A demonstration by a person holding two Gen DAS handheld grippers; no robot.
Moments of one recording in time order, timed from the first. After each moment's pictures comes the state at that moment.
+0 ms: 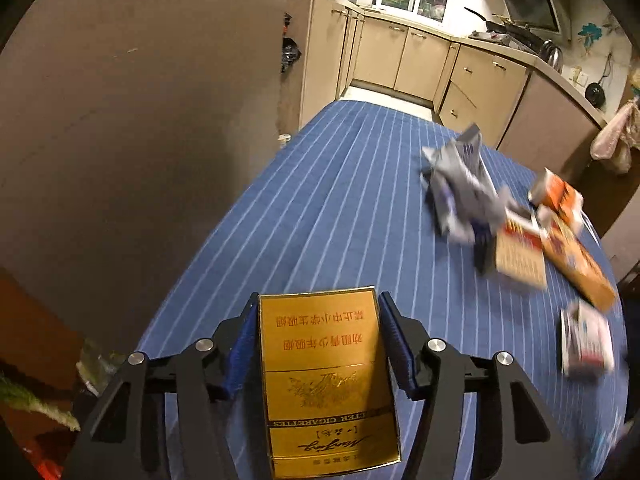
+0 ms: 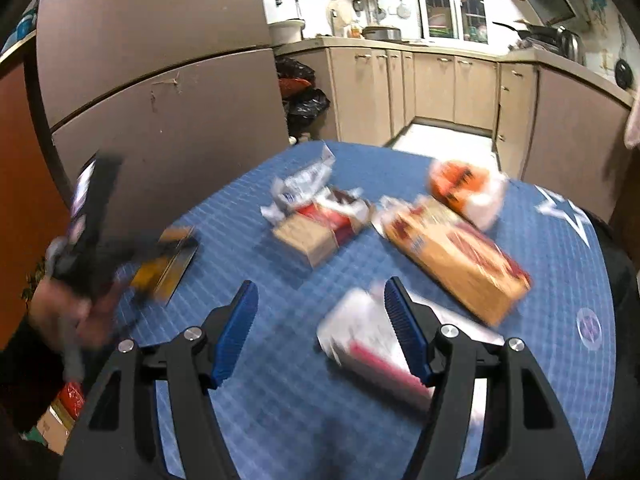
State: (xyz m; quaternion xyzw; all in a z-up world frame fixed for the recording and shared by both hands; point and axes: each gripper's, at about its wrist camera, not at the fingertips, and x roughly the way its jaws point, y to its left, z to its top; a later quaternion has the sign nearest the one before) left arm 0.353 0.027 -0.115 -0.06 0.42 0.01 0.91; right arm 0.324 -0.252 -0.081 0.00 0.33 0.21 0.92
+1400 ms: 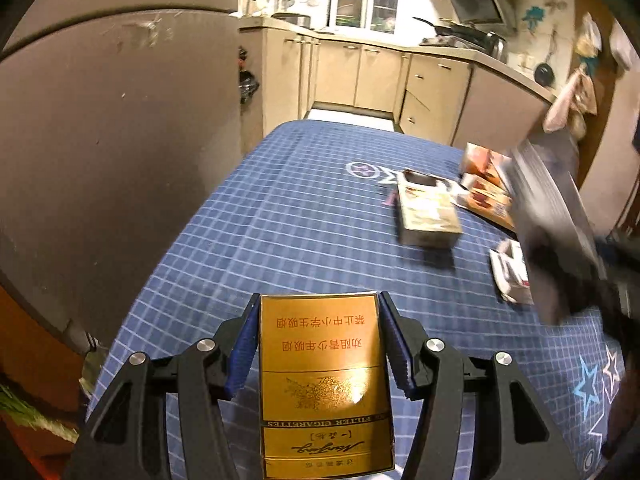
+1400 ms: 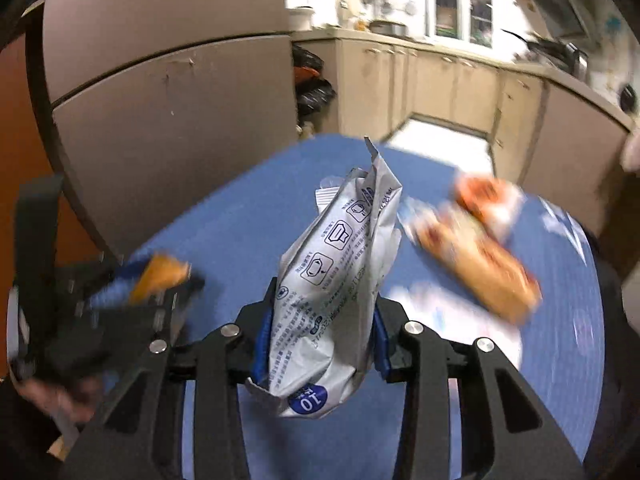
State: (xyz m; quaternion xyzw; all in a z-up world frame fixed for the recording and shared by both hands) left arm 0.290 -0.021 -0.096 -0.01 0.37 -0.05 0.93; right arm 0.283 -0.211 -0.072 -0.03 0.36 0.17 0.92
